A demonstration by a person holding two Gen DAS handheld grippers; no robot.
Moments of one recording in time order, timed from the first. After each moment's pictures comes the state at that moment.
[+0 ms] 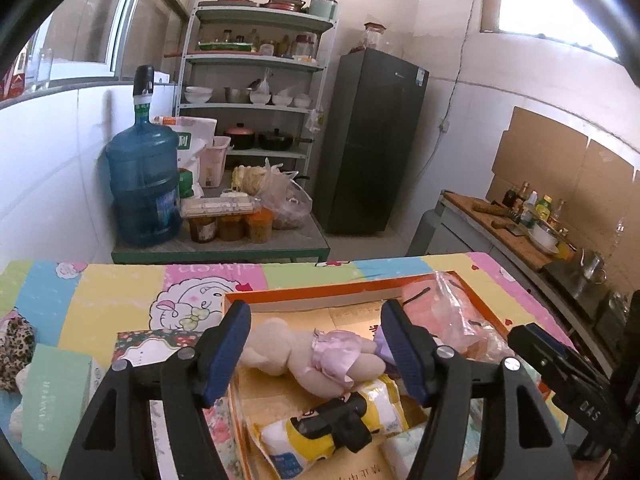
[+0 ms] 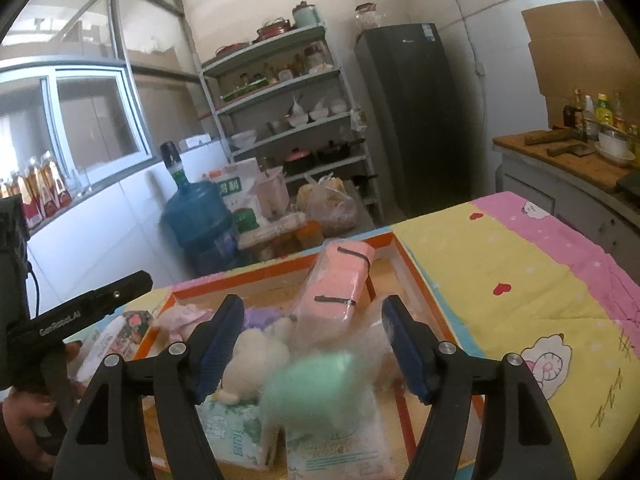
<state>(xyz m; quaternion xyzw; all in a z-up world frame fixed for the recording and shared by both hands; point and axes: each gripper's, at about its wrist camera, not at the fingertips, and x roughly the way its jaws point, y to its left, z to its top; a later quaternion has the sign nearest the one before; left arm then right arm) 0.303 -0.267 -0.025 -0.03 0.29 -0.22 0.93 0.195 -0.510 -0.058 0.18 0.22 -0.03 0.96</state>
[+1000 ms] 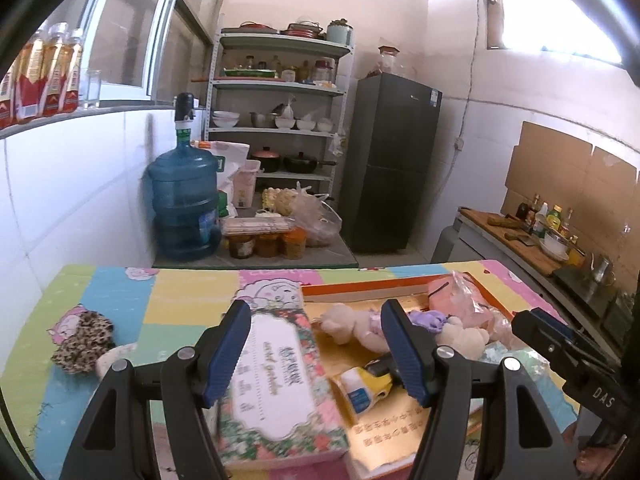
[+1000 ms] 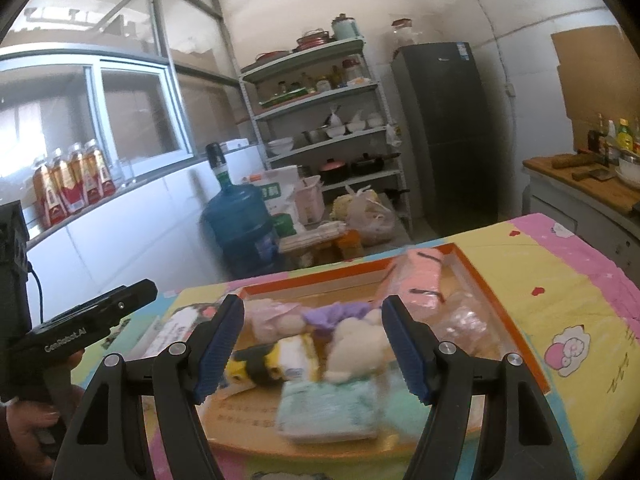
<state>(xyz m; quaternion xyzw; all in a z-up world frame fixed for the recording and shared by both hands) 0.245 -0.187 0.001 -0.02 0.25 -0.18 0.95 0.165 -0.431 -0.020 0.15 0.20 0.03 0.97</state>
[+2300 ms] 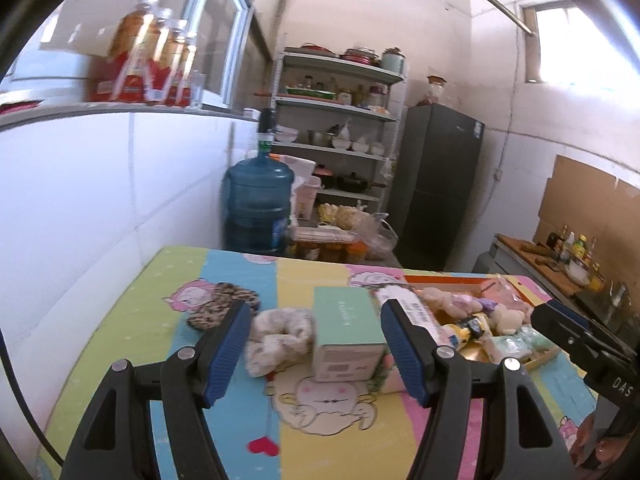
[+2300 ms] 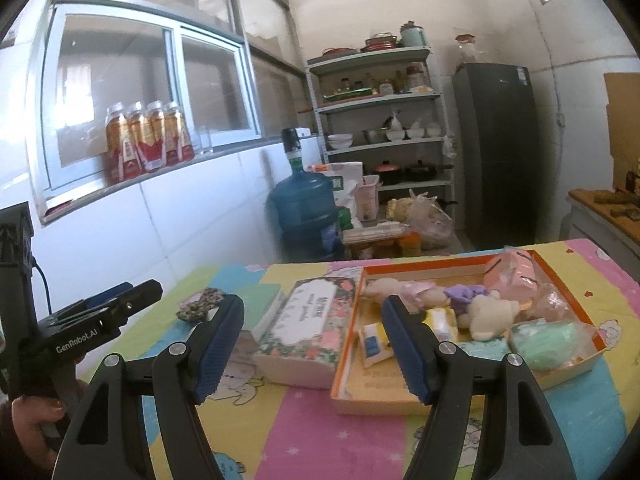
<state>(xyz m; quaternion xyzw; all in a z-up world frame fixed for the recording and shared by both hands) 0.175 -0.029 0.012 -0.06 0.23 -0.10 0.97 0.123 -0.288 0.013 0.09 0.20 0.10 0.97</state>
